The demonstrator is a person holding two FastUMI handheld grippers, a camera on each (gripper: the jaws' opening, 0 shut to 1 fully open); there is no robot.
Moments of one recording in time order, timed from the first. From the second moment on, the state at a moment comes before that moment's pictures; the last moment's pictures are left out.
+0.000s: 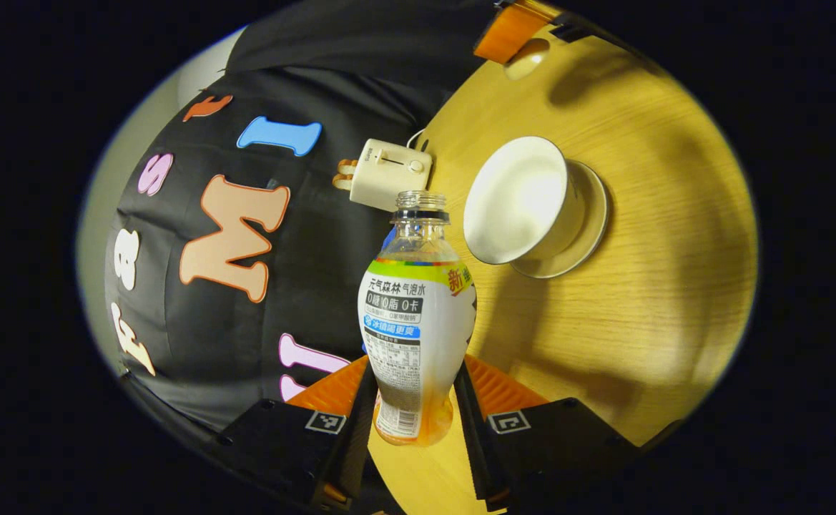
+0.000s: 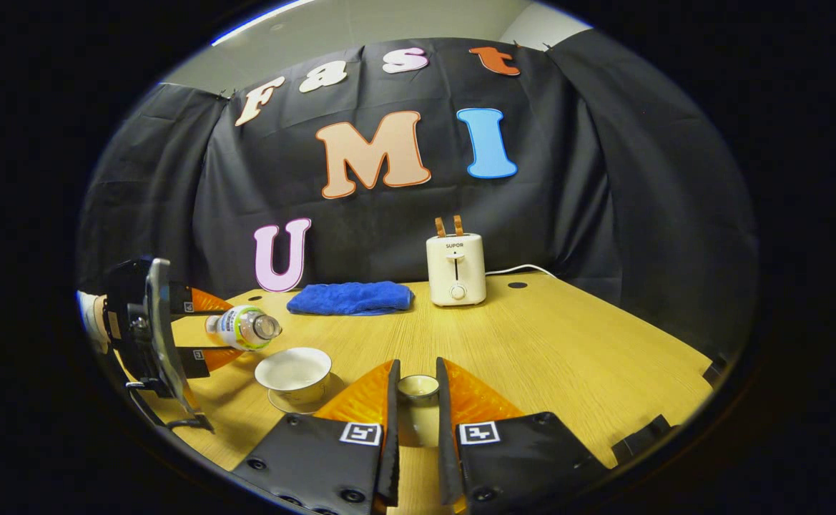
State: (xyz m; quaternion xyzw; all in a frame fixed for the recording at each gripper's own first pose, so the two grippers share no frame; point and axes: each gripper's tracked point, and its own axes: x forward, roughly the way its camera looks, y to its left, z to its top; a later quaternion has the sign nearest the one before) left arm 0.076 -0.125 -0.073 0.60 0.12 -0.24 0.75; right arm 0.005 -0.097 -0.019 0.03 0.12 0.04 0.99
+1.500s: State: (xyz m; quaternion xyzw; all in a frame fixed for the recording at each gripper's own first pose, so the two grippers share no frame) left arm 0.086 -0.114 -0.049 0.77 0.10 -0.23 0.59; right arm 0.000 -0.097 -0.016 0.04 0.11 0.05 0.99
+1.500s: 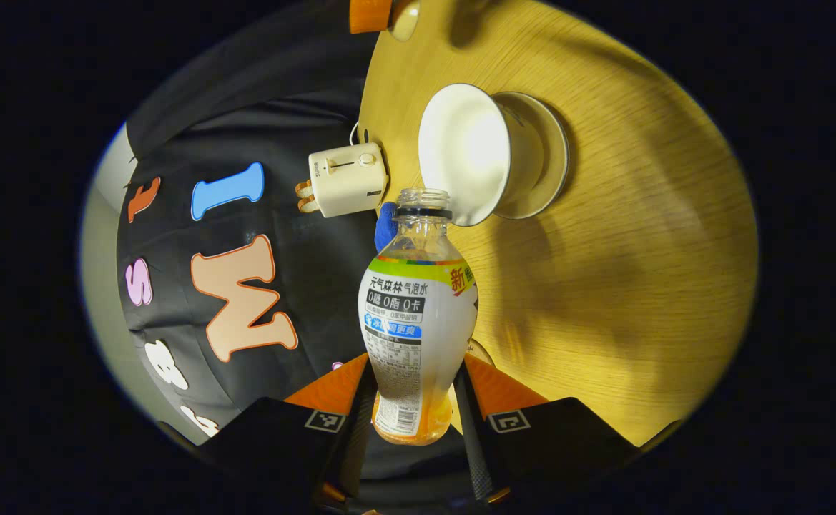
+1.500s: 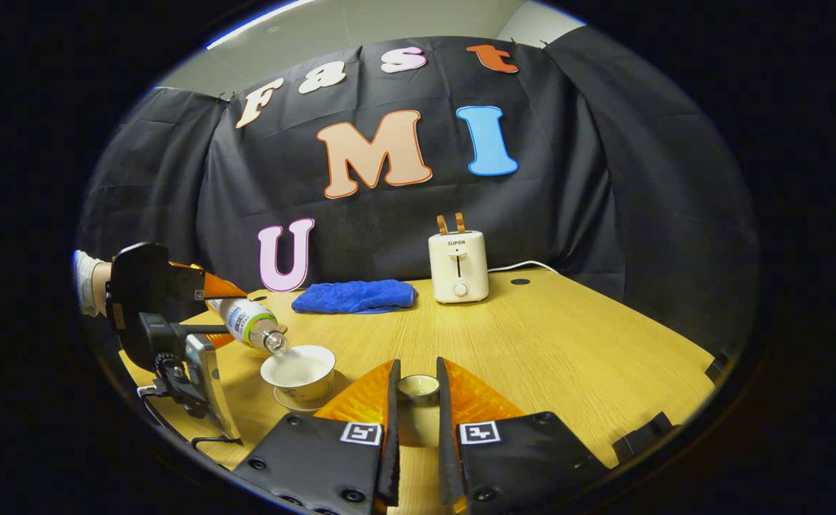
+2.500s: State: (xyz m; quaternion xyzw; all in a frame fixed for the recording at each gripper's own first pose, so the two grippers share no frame) left arm 0.089 -0.124 -0.020 0.84 0.05 -0.19 0.51; right arm -0.005 -0.079 -0.010 0.04 0.11 0.08 0.99
